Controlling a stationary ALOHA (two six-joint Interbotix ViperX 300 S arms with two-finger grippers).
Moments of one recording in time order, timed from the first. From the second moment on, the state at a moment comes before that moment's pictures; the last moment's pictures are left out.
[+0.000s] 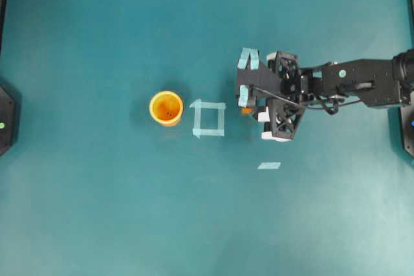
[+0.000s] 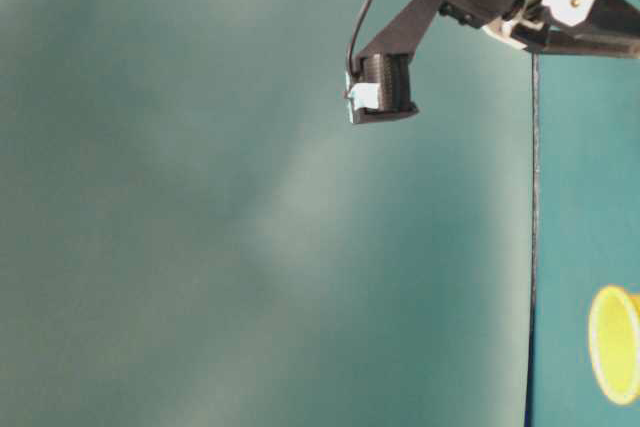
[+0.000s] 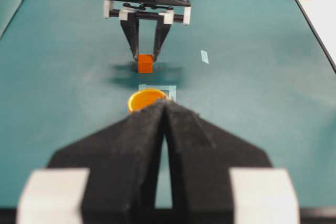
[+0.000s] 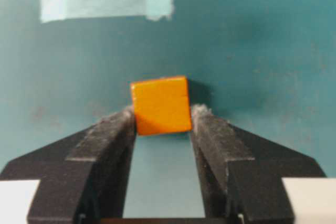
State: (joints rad) left arm 0.00 -1.71 1.15 0.01 0.61 -0.01; right arm -0.11 0.07 0.73 -0.13 0.17 0.13
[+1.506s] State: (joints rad) left arm 0.00 -1.71 1.15 0.01 0.61 -0.01; right arm -0.05 0.37 -0.10 -0.13 0.18 0.14
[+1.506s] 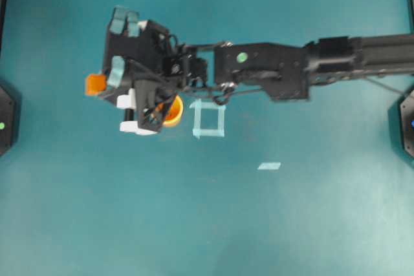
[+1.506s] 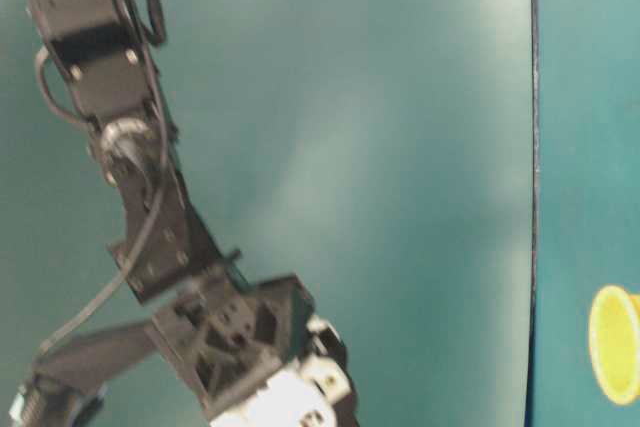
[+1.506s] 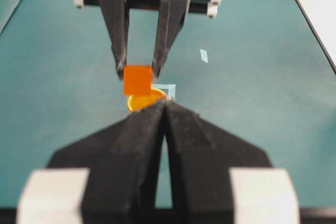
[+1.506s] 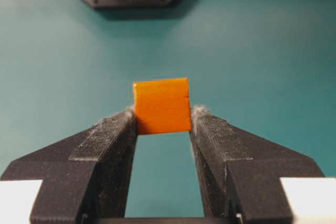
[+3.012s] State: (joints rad) left arm 0.00 -1.71 1.15 0.01 0.61 -0.01; right arm -0.04 0.50 -0.29 -0.10 0.24 0.19
